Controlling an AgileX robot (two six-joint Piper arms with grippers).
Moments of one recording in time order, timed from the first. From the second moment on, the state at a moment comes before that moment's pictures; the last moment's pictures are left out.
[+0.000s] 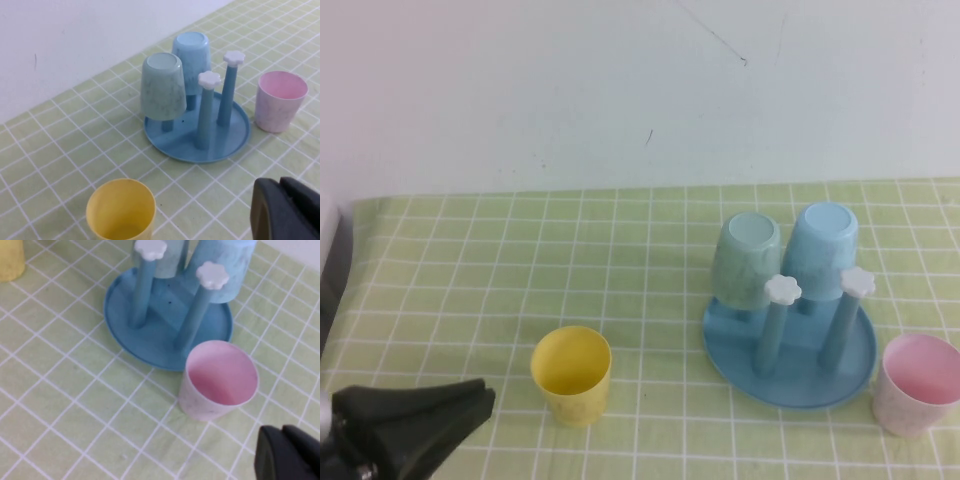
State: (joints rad) right arm 0.45 0.55 -0.67 -0.07 0.91 -0.17; left arm -0.77 0.54 -0.60 -0.07 0.48 0.02
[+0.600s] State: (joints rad) right arm 0.45 0.31 -0.36 0.08 0.75 -0.17; left arm -0.77 0.47 -0.49 -0.07 0.38 0.03
